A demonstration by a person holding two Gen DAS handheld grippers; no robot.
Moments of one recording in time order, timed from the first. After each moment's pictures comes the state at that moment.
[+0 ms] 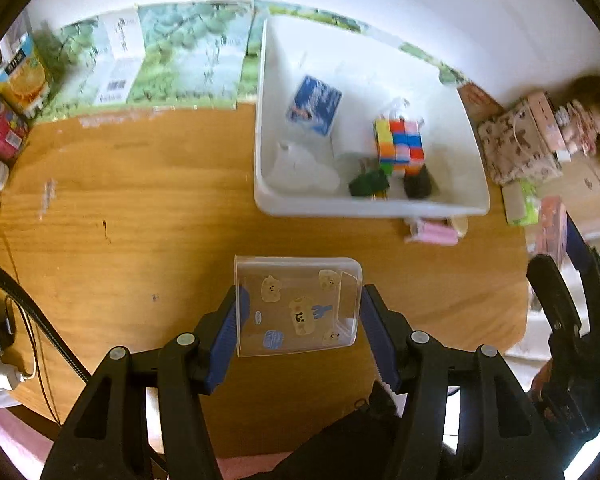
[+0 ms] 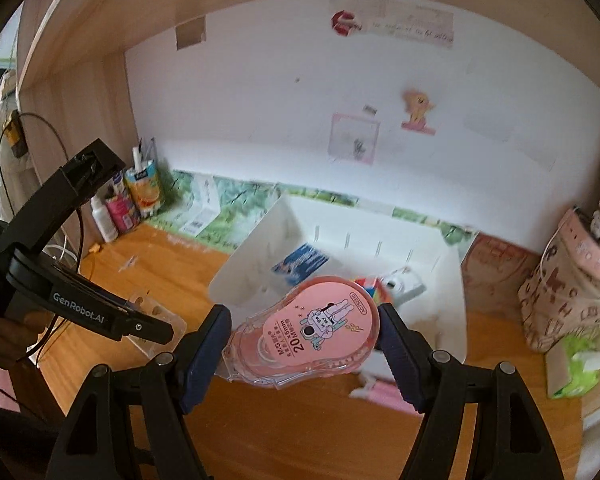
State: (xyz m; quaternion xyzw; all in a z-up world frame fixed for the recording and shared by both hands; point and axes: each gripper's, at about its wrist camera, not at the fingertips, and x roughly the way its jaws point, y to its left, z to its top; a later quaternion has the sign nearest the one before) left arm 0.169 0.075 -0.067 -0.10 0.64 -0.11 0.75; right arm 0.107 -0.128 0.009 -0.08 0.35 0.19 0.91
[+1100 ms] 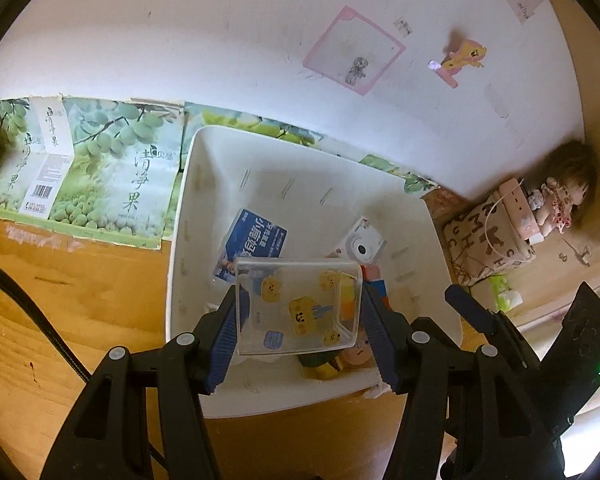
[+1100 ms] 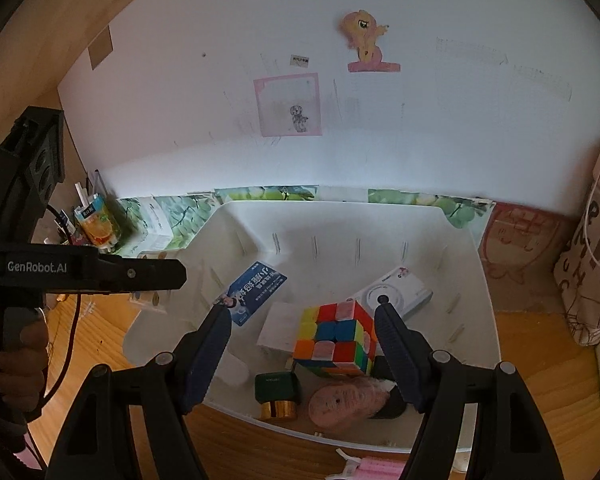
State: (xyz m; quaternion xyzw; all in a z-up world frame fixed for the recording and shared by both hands) left arm 0.257 0.046 -0.078 -0.16 0.49 -0.17 0.84; right arm 0.212 -0.156 -0.068 0.01 0.36 0.18 0.92
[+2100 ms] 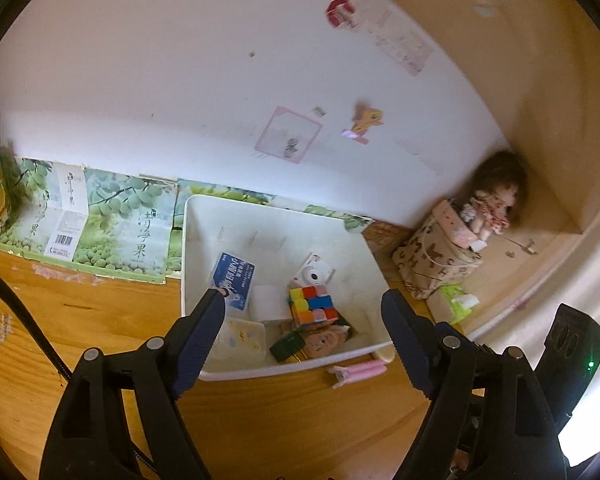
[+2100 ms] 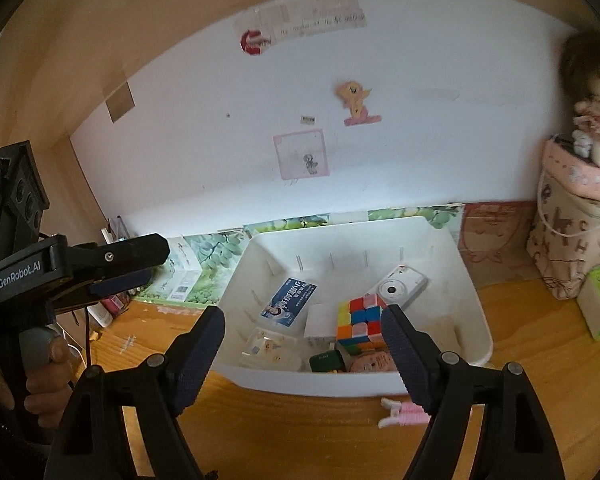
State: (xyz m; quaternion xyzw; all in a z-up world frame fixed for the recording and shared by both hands) left arm 0.172 0.076 -0.007 -0.16 0.37 -0.23 0.88; right arm 0.122 -0.143 -0.012 0.07 0.32 0.14 0.94
